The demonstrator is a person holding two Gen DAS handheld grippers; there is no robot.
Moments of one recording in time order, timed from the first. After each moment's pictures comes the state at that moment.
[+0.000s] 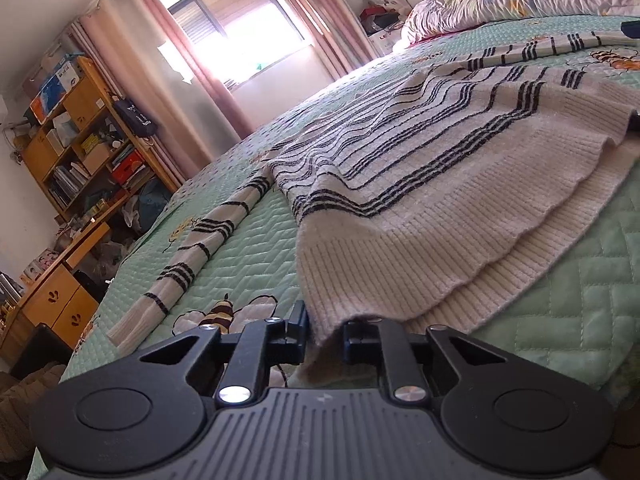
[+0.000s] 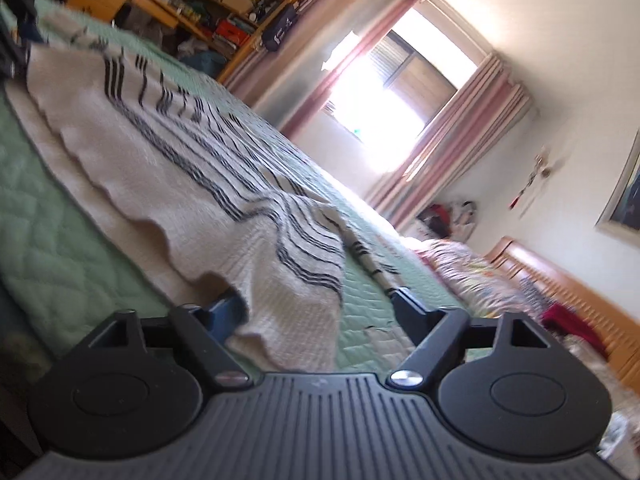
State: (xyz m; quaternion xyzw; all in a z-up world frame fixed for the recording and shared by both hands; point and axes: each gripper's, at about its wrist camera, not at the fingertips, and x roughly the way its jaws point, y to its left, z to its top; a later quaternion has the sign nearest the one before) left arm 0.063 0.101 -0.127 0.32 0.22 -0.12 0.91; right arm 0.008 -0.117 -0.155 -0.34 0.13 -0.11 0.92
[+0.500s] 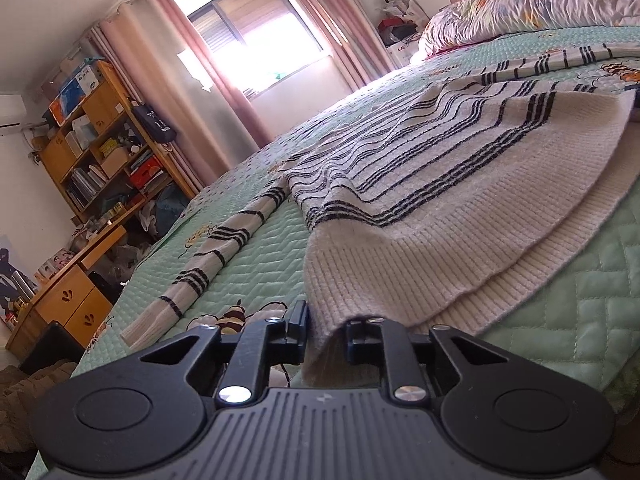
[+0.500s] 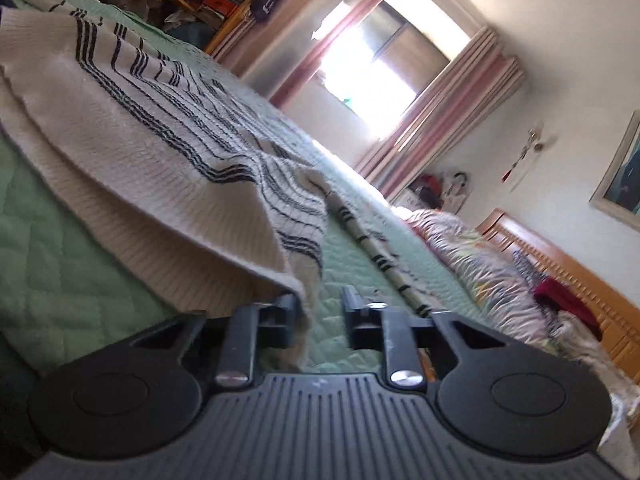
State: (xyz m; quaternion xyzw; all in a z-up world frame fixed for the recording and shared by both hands) left arm 0.055 0.098 -0.126 0.31 0.20 -0.10 0.92; right arm 0.026 -0.143 -0.151 -0.29 0.20 -0.12 0.93
